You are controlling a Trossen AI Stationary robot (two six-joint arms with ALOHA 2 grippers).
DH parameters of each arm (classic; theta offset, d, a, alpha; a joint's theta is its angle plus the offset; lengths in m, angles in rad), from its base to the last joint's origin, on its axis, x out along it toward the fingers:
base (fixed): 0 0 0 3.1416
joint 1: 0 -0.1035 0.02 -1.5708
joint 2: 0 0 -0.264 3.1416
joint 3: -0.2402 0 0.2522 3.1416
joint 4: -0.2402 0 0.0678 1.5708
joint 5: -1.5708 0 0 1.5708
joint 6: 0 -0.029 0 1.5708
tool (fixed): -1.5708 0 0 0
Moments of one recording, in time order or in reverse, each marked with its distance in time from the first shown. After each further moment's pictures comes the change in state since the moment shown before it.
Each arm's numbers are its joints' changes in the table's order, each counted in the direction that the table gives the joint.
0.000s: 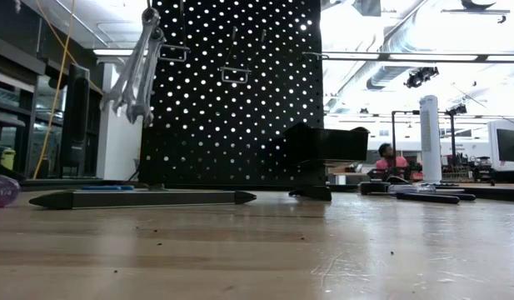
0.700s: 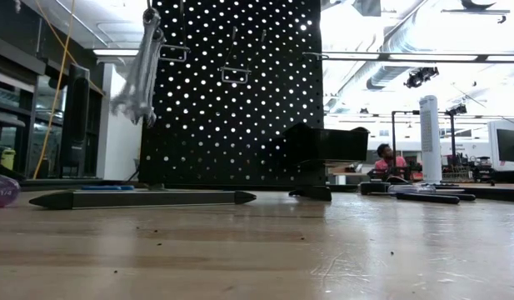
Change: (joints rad) left arm -0.001 0.124 -0.001 -0.083 -0.238 -0.090; right arm 0.040 0.134 0.000 0.489 0.597 0.504
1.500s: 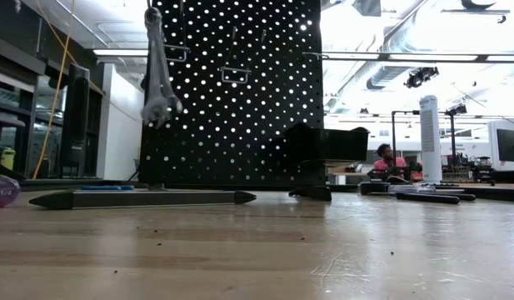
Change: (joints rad) left arm 0.040 -0.001 0.000 0.131 -0.036 -0.126; right arm 0.088 -0.027 0.047 -0.145 -0.003 -0.187
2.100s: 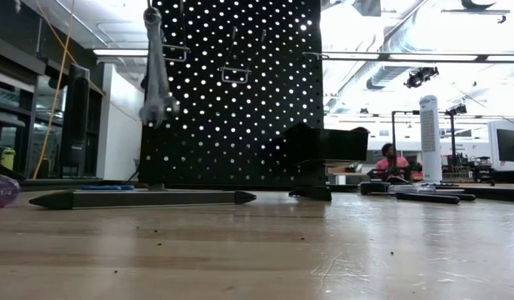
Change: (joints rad) left arm 0.000 0.000 0.000 0.013 0.011 0.027; right arm -0.001 0.000 0.000 -0.224 0.030 -0.356
